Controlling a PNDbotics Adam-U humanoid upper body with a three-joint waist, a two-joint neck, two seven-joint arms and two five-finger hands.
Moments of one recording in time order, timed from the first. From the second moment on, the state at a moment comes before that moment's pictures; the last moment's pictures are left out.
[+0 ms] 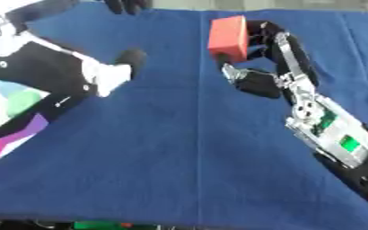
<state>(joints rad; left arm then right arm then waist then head) -1.14 0.61 -0.63 -1.99 -0.30 0.49 -0.54 -0.36 -0.65 0.37 -1.99 -0.07 0.32 -0.54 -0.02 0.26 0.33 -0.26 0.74</state>
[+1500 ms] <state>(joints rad) -1.14 0.43 -0.68 -1.84 -0.49 0.46 -0.53 -0.36 -0.64 0.49 -1.99 0.18 0.18 -0.42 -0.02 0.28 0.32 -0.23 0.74</state>
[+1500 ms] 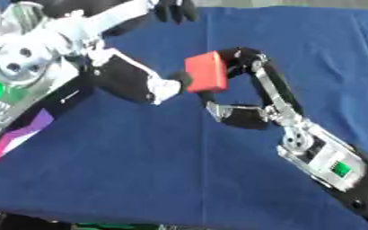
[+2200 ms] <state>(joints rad) -1.13 0.40 -0.71 -1.78 -0.53 0.40 -0.53 -0.38 -0.64 0.49 -1.99 0.20 0.23 -0.46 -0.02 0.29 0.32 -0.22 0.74</state>
